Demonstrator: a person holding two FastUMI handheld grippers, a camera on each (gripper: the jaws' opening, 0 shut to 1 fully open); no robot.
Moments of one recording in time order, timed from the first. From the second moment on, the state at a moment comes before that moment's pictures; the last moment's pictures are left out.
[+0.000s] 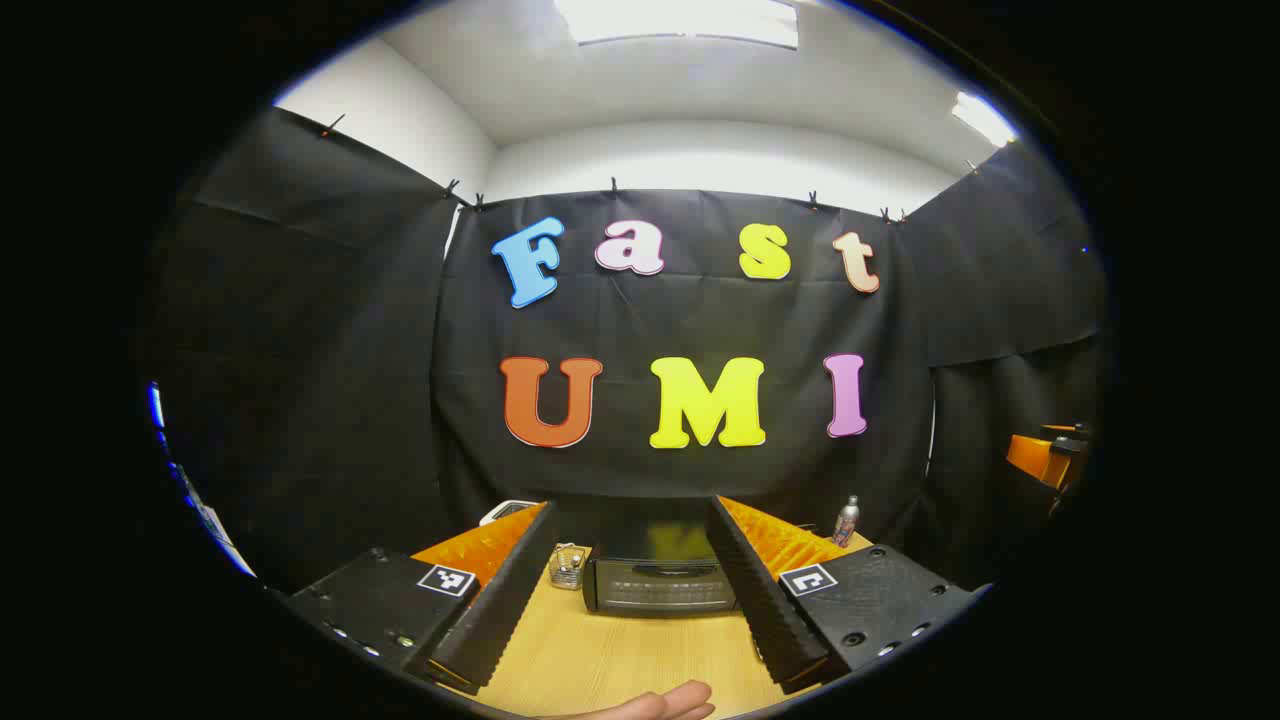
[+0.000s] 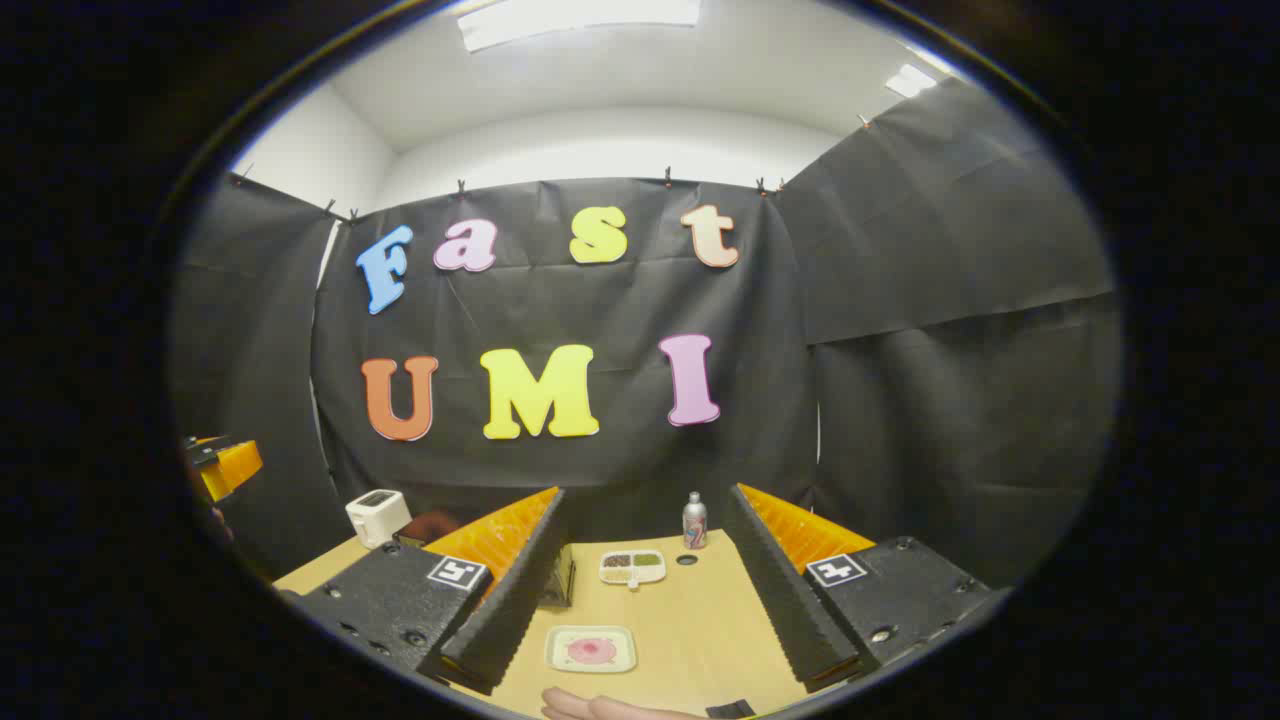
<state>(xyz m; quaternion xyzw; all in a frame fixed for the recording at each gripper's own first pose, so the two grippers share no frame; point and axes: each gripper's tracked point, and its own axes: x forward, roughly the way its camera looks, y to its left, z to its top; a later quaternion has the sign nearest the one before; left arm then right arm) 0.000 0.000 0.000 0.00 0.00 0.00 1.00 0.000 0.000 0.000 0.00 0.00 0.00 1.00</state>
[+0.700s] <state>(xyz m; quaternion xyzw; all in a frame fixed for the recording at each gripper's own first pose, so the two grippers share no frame) 0.032 -0.029 0.000 0.02 -0.01 -0.03 1.00 0.008 -0.025 0.013 -0.03 -0.05 -0.01 1.00</state>
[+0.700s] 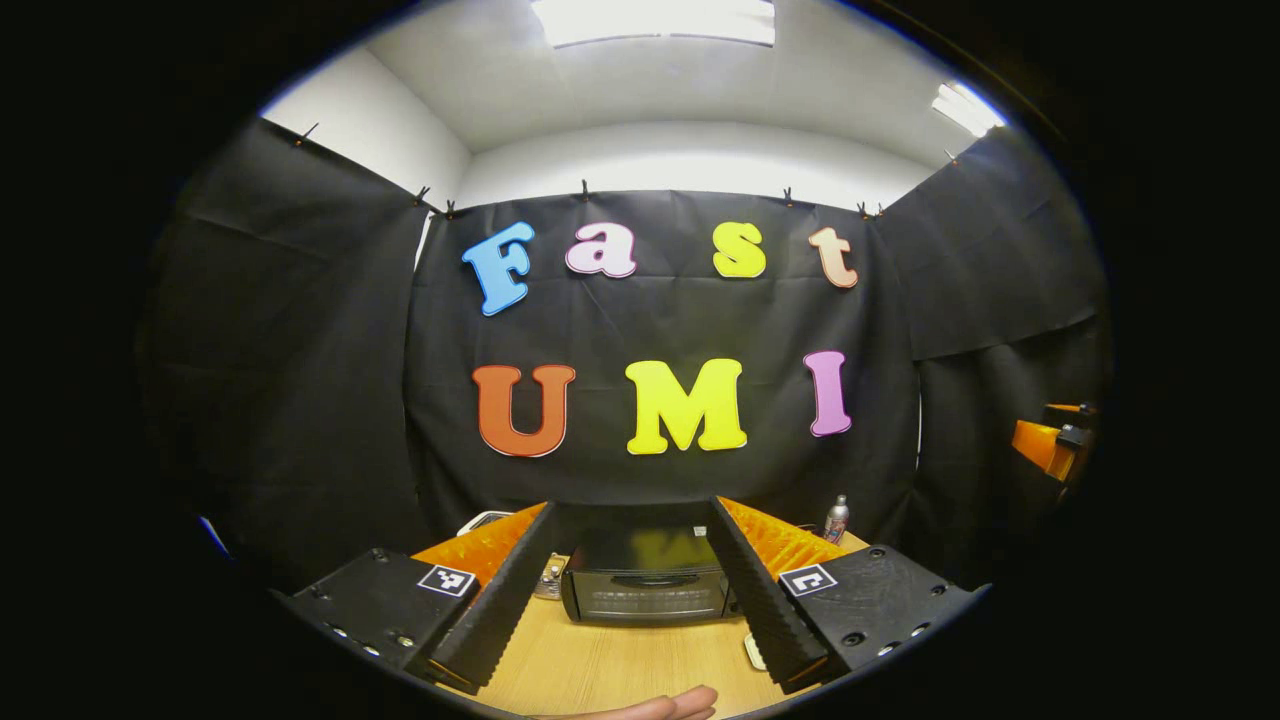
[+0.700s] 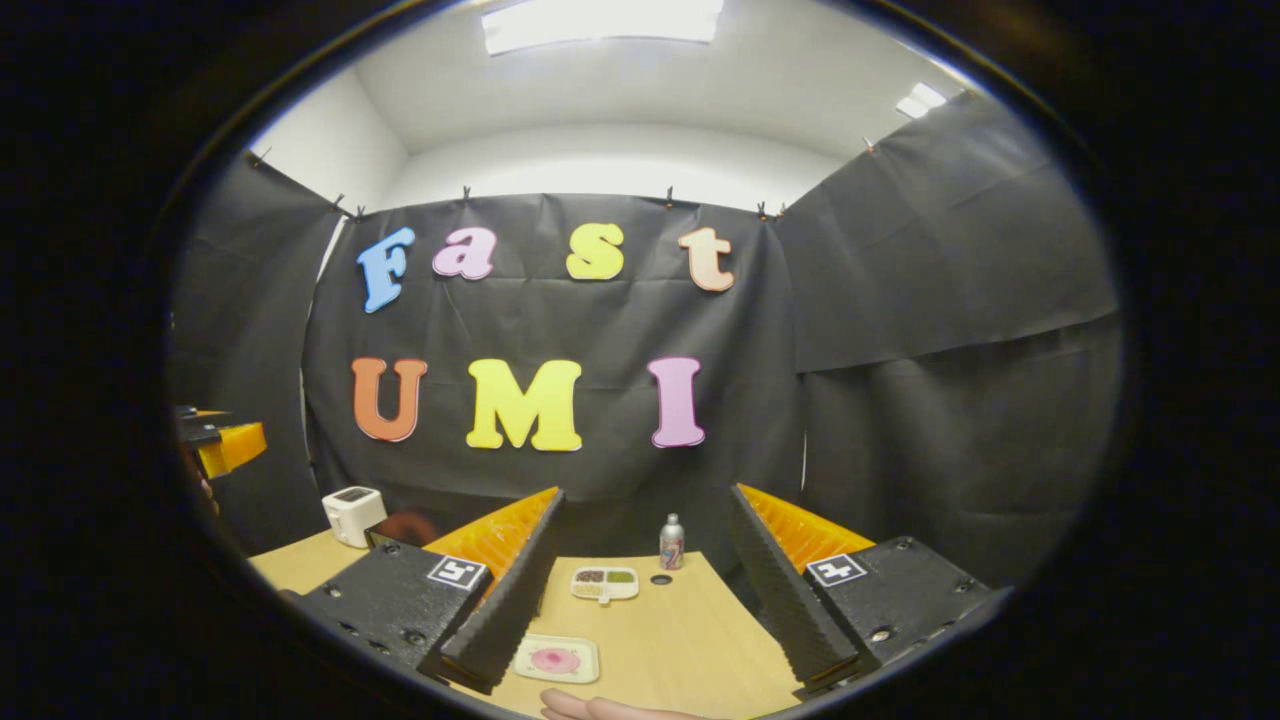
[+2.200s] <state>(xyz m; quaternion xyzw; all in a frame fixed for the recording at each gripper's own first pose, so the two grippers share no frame) 0.266 -0.065 -0.270 0.02 0.28 -0.04 0.96 0.011 -0.058 -0.004 -0.02 -0.09 0.02 1.00</state>
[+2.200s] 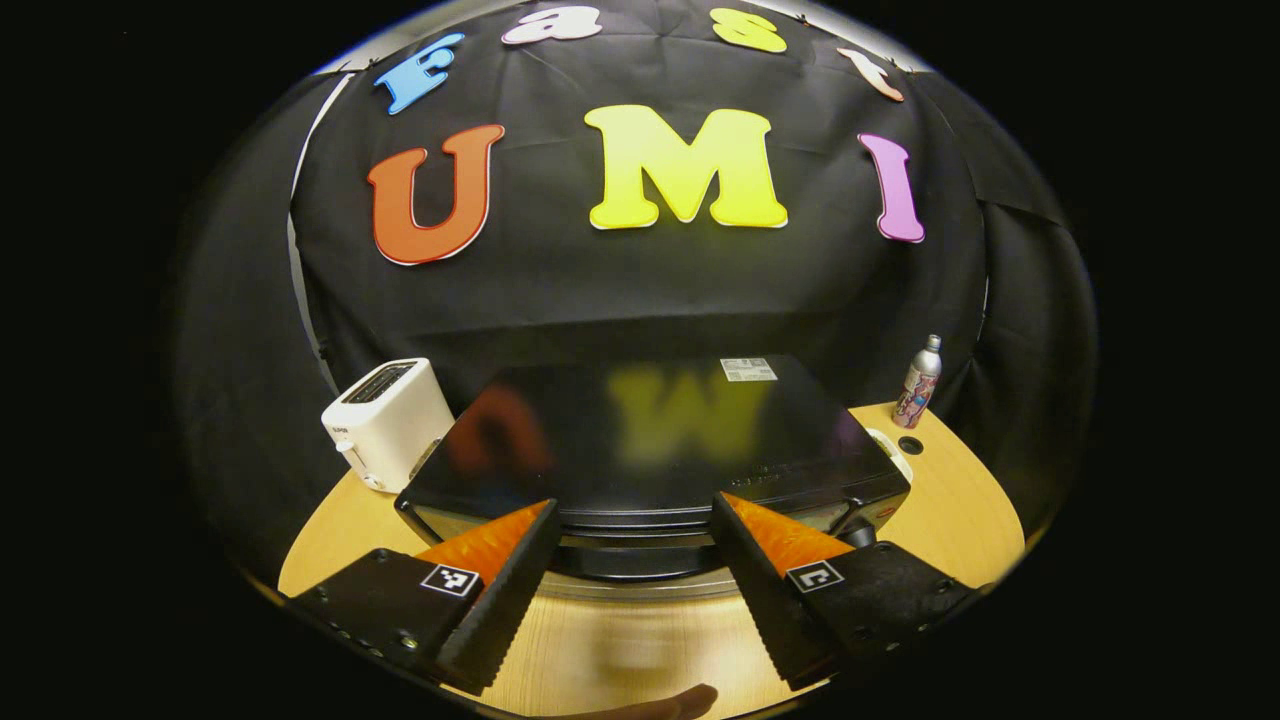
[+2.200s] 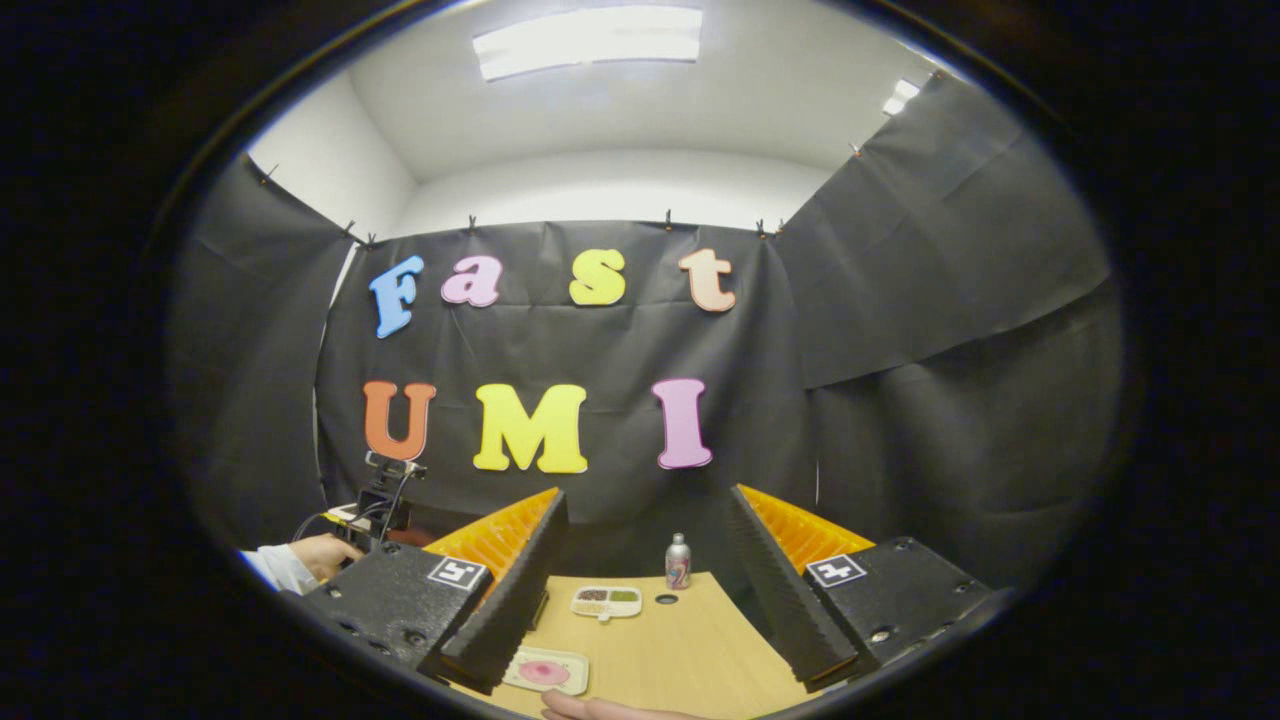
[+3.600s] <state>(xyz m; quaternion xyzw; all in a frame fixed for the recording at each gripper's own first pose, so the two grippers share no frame) 0.132 -0.056 -0.330 0.02 0.27 -0.06 0.96 -0.030 -0.047 -0.012 -0.03 -0.09 0.03 1.00</state>
